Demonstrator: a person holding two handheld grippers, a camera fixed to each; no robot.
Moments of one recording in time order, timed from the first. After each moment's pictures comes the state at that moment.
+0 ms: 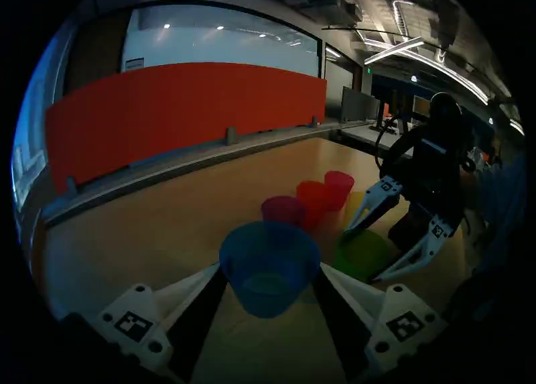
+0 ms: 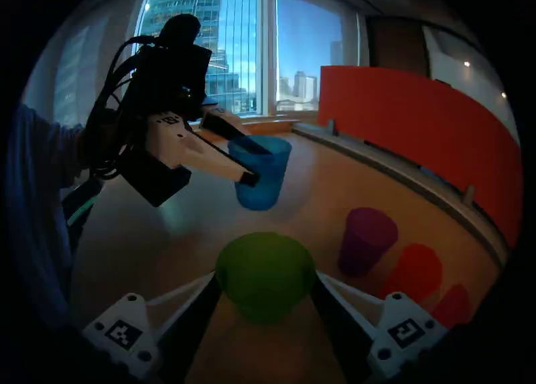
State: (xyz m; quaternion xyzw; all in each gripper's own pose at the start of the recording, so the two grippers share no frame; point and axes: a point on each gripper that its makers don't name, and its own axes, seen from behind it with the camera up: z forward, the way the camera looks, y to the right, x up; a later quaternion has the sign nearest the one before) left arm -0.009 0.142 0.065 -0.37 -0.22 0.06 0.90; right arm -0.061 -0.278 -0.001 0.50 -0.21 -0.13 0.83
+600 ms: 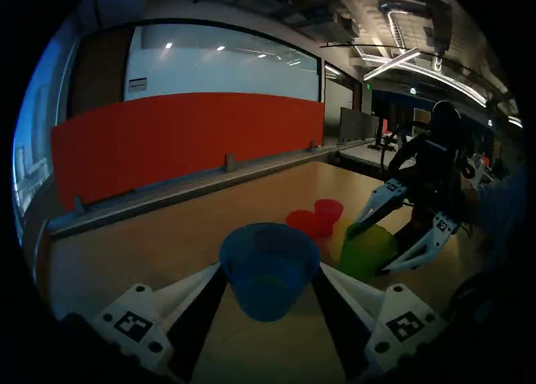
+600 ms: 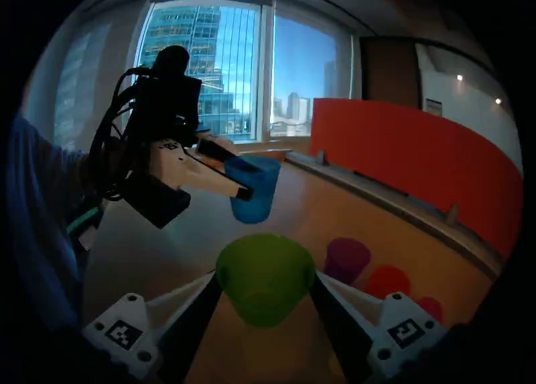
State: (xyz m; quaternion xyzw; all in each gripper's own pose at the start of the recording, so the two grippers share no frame) left arm 0.041 0.151 0.047 -0.36 -0.16 0.05 0.92; right arm 0.003 -0.260 -0.016 0.48 -0.15 -0.11 0.86
